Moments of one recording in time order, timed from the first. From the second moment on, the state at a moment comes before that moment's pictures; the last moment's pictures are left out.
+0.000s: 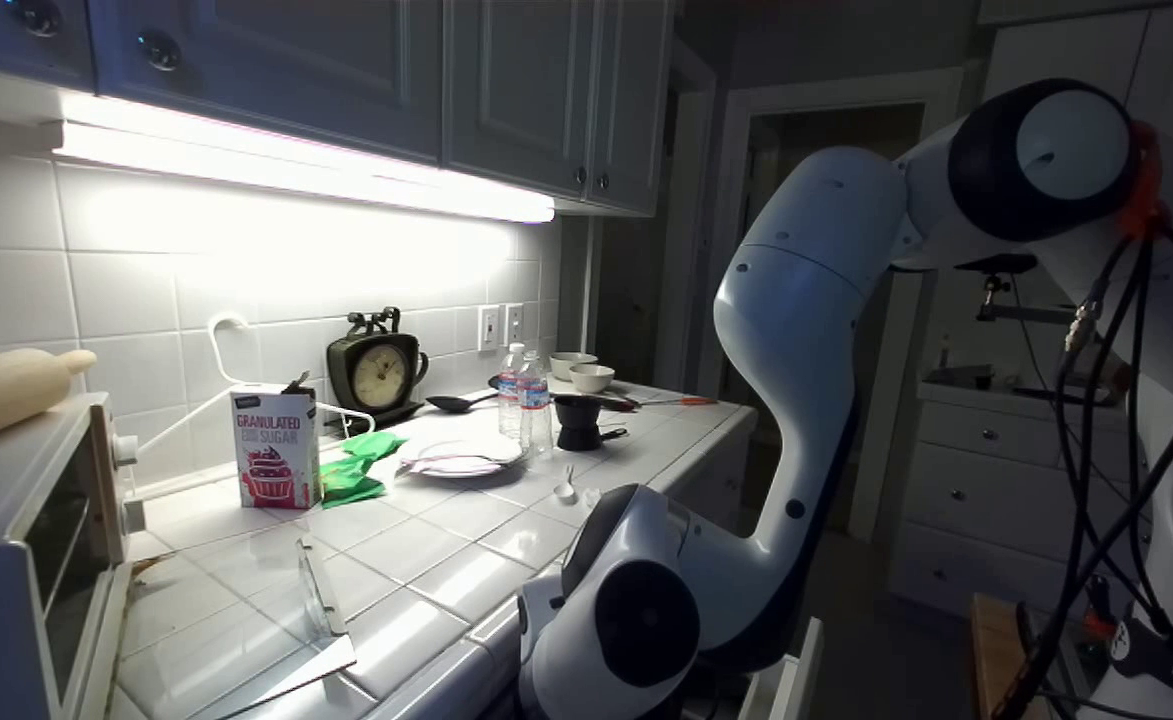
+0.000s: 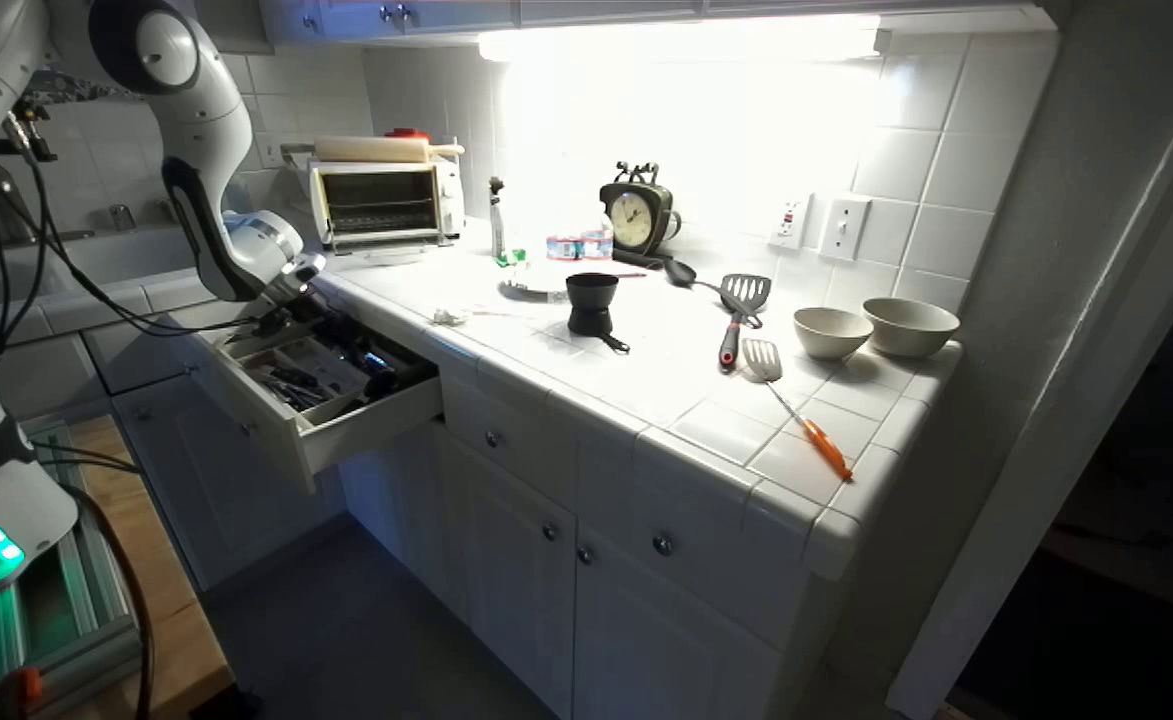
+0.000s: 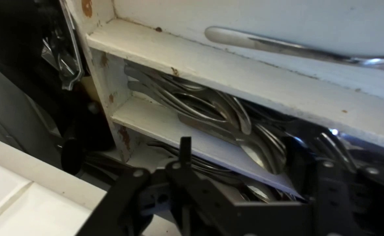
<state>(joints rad) 0.34 0.76 0.28 -1.95 -1.54 2.41 1.65</state>
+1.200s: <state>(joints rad) 0.34 0.72 0.29 -1.99 -1.43 2.38 1.58</state>
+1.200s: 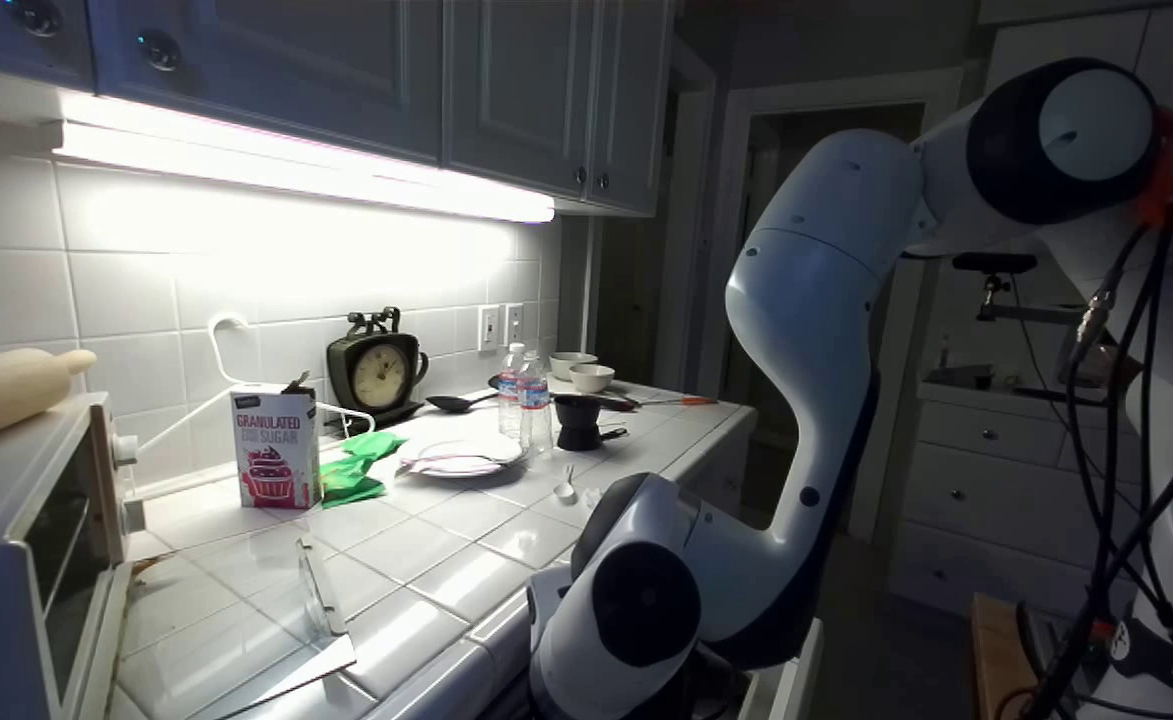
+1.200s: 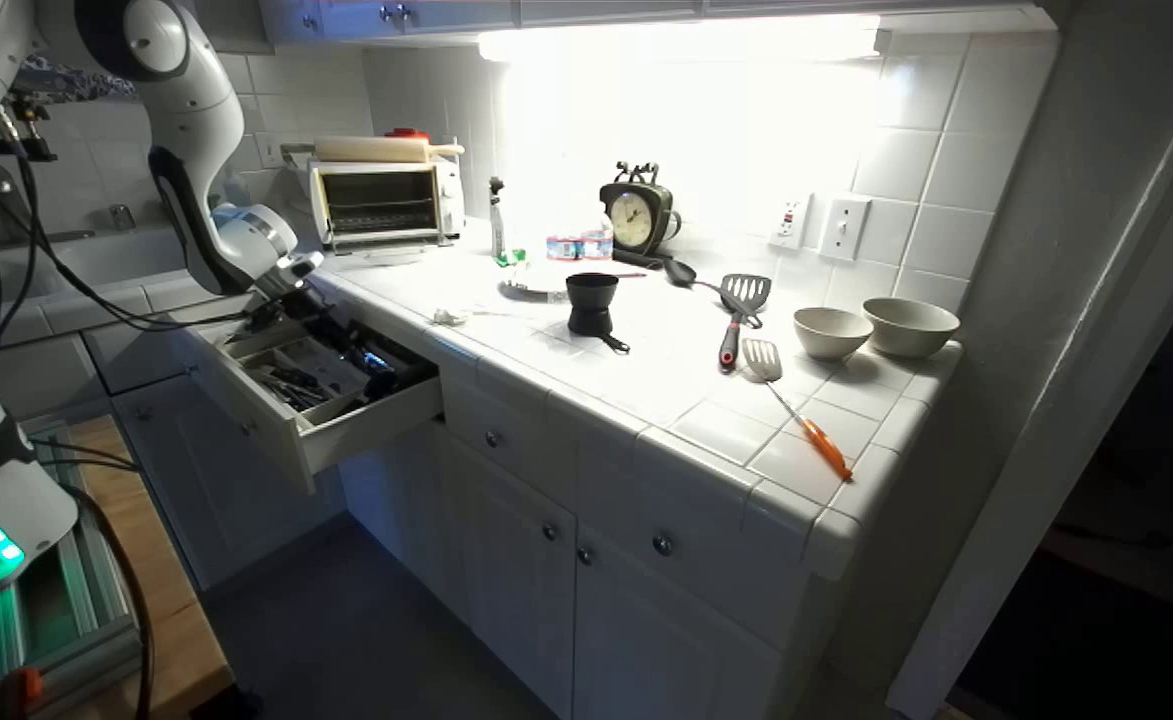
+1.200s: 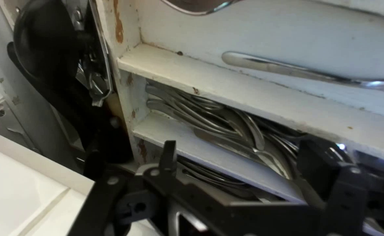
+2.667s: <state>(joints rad) 0.34 0.72 0.27 -1.99 -1.41 2.37 1.54</state>
